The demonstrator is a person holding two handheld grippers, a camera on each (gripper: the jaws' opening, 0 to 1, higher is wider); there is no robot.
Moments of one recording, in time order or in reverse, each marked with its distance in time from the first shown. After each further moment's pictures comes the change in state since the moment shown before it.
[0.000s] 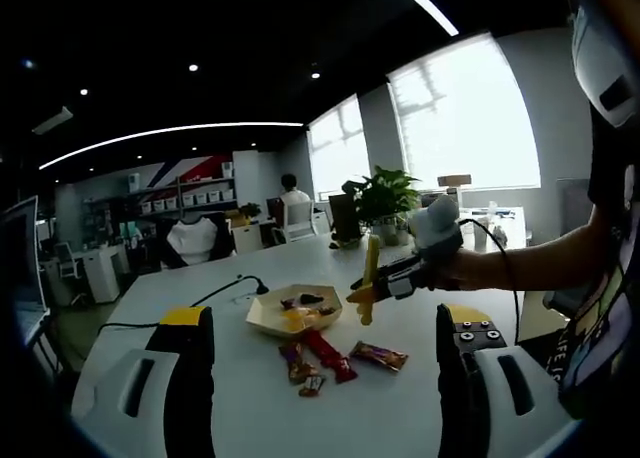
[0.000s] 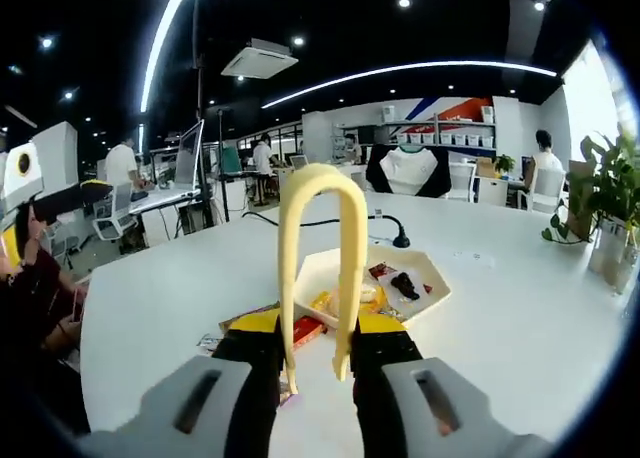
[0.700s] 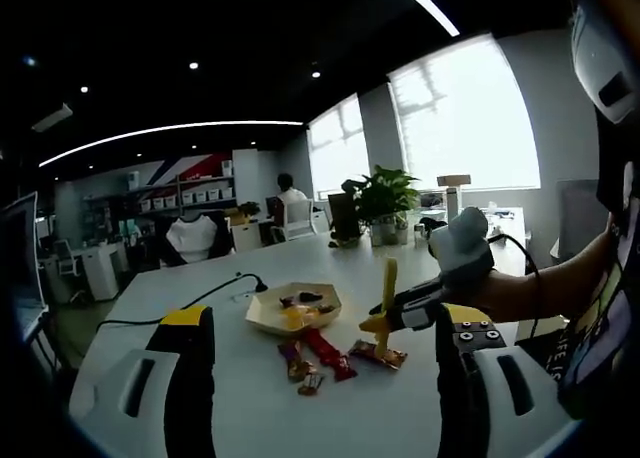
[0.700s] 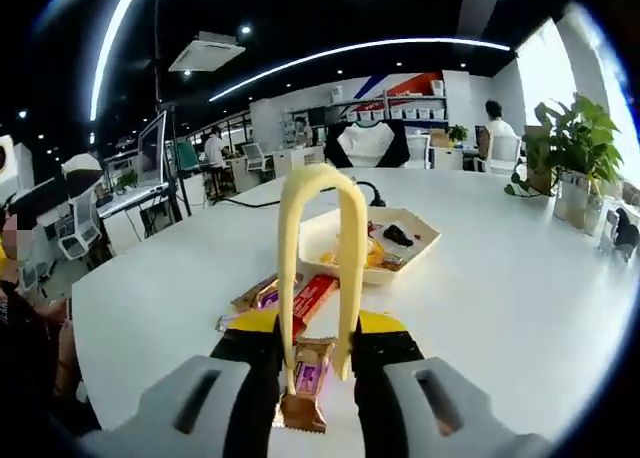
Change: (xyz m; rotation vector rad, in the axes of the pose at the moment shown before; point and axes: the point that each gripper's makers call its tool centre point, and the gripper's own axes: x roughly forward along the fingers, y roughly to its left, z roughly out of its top) left arm -0.002 0.002 -0.002 -0.014 0.000 0.002; right arm -0.009 0.034 -0.029 0.091 0.038 -0.205
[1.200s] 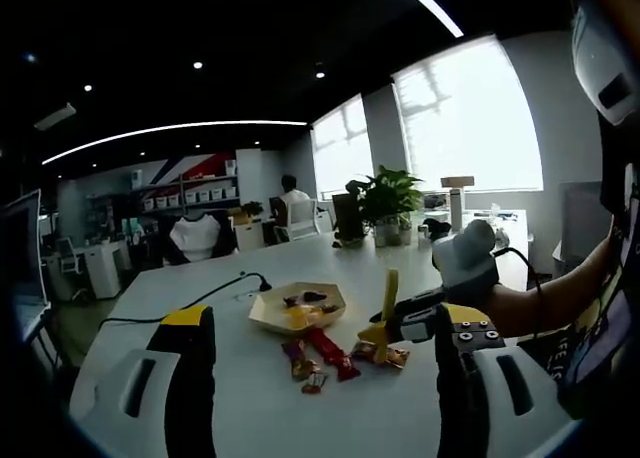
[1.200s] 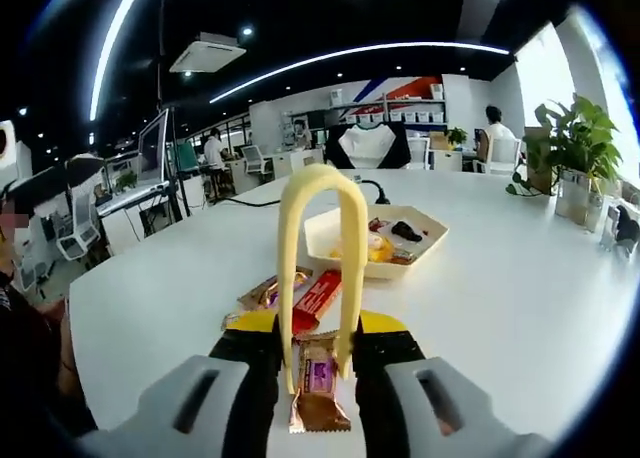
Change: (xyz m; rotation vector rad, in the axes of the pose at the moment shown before) left arm -0.001 0.005 -0.001 -0.005 0.001 0.010; right arm 0.010 0.004 -0.015 -0.012 0.027 -0.005
